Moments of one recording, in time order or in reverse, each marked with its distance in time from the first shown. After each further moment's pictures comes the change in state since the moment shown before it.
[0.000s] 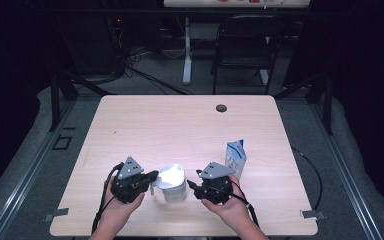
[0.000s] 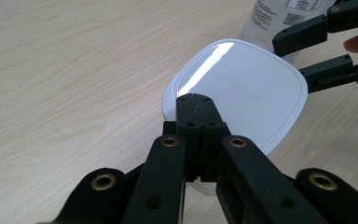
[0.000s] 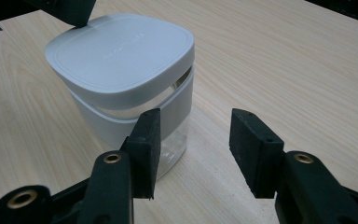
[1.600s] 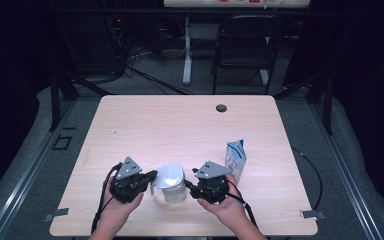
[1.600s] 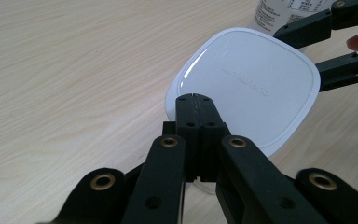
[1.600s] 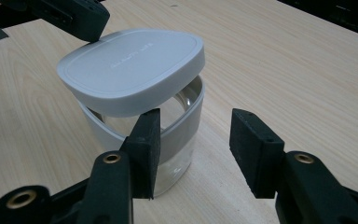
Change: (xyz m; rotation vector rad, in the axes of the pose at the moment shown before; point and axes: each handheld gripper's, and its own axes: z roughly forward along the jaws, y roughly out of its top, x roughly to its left) left arm 0.003 -0.002 -0.001 -0.002 0.001 -0.008; right arm 0.007 0.009 0.002 -0.023 0.002 -0.019
